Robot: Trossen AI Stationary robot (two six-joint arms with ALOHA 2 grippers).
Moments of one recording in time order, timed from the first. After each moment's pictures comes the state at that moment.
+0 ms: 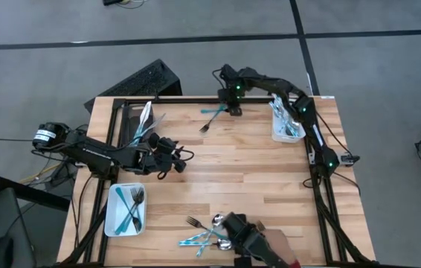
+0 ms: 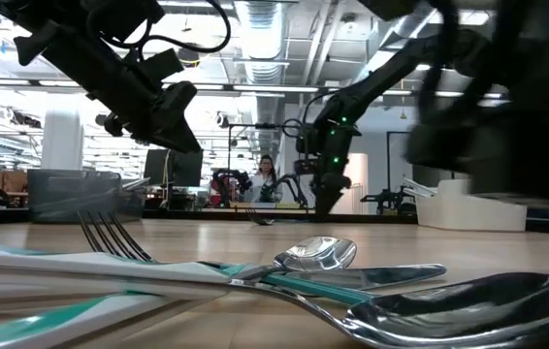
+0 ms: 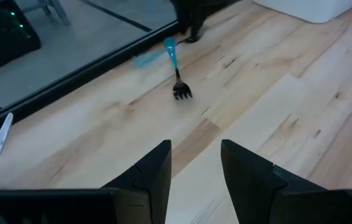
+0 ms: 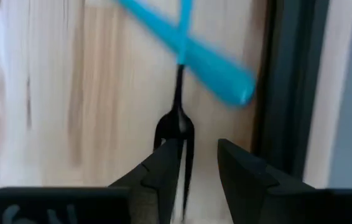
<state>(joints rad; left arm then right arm) -0.11 1.31 0.57 -0.02 -0.82 -0.54 -0.78 2.38 1.97 -0.95 -0.19 -0.82</state>
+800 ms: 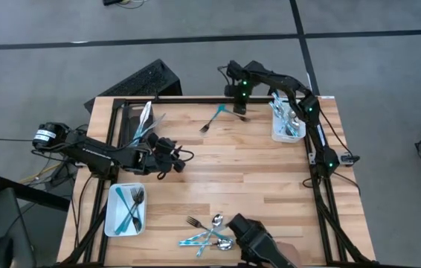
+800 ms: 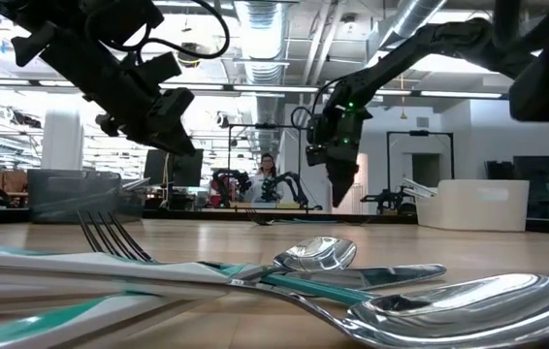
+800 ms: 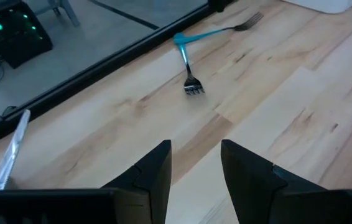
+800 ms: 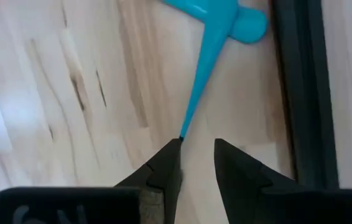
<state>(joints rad) -0.11 1.31 0.57 -0.06 -0.84 -0.55 -0.80 2.30 1.97 -1.17 -0.23 -0.57</state>
